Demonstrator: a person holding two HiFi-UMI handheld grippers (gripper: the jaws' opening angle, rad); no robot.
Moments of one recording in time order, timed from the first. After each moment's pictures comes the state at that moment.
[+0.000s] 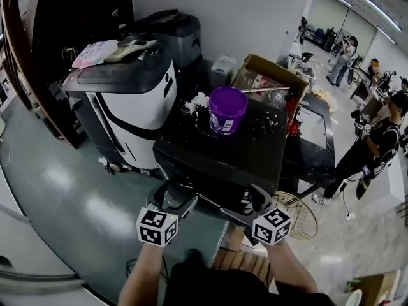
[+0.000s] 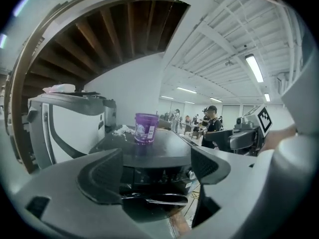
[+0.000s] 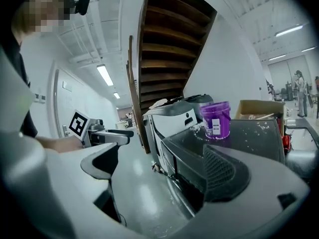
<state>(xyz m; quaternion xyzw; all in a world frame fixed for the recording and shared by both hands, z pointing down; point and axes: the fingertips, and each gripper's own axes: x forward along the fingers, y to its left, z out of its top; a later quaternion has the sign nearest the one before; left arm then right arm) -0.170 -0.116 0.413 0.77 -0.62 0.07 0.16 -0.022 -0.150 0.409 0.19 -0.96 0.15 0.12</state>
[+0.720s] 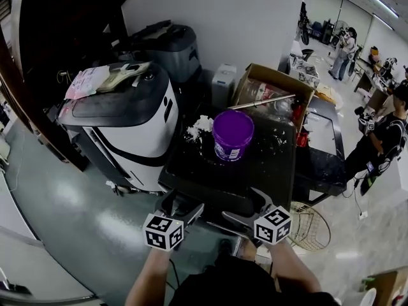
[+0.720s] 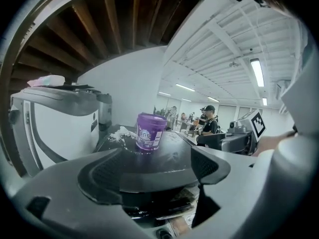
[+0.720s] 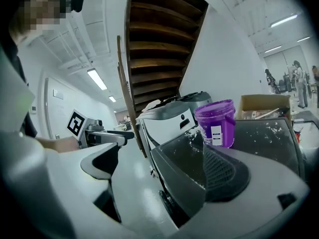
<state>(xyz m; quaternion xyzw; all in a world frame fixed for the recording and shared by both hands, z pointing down) -0.215 -0.218 0.405 0.78 -0.59 0.08 0.19 -0.083 -0.251 0.408 0.20 -0.96 0.19 0.11</state>
